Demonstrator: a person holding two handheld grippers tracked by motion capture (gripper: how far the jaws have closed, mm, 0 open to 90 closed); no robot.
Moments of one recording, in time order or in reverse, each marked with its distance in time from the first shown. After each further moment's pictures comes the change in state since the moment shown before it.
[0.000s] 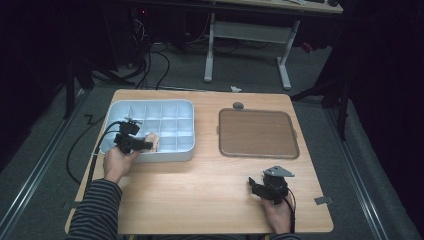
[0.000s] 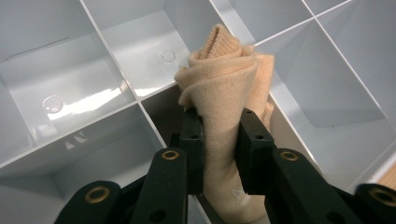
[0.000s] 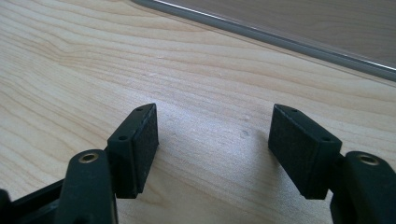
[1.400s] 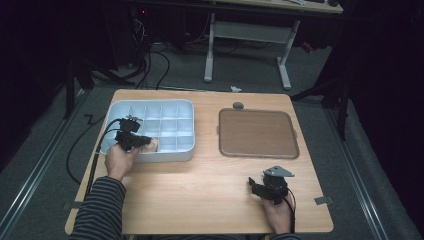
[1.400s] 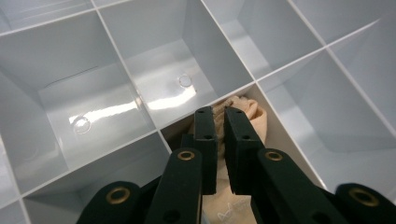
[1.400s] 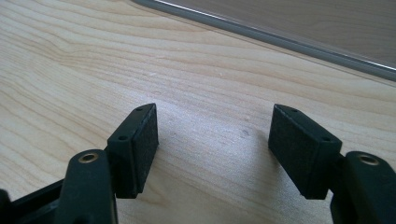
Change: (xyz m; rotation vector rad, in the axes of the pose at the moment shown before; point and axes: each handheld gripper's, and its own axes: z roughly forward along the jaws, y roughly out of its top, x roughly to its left) left arm -0.007 0.010 0.001 -0.040 0.104 0.027; right arm 0.000 0.000 0.000 -0.001 0.000 0.000
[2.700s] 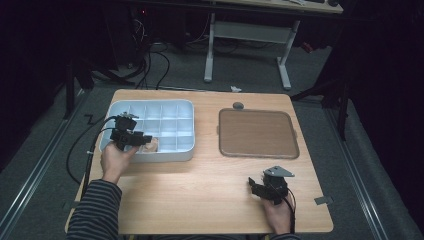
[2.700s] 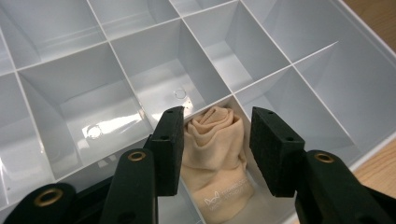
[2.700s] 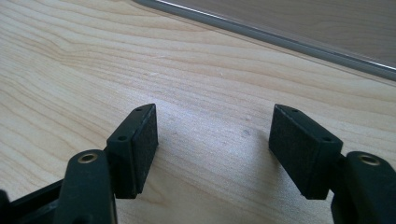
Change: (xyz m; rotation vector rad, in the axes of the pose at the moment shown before) left arm -0.005 0.000 -0.036 -0.092 -0.011 0.000; right arm 0.000 0.000 0.000 0.000 0.003 -0.001
